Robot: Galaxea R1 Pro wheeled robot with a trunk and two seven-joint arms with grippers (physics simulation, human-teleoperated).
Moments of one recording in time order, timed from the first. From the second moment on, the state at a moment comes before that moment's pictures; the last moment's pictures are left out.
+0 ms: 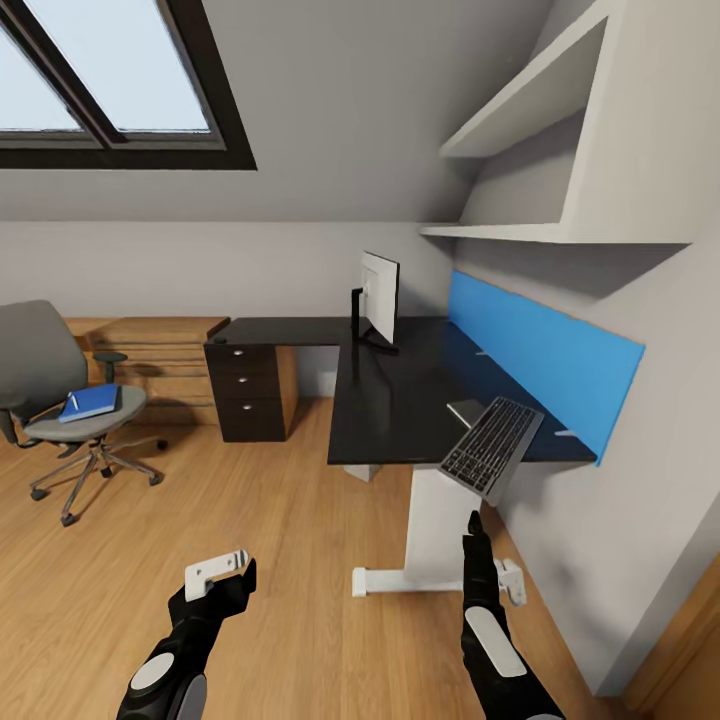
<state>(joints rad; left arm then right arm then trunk) 0.00 -0.11 -0.01 -1.60 0.14 0.39 0.25 -0.44 0.17 -0.13 -0.68 -1.25 -0.43 0.26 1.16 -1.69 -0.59</state>
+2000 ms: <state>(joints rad) 0.00 -0.10 -0.02 -1.59 0.13 0.39 0.24 -0.44 0.17 -0.14 -0.68 -1.25 -0.44 0.30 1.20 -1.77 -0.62</state>
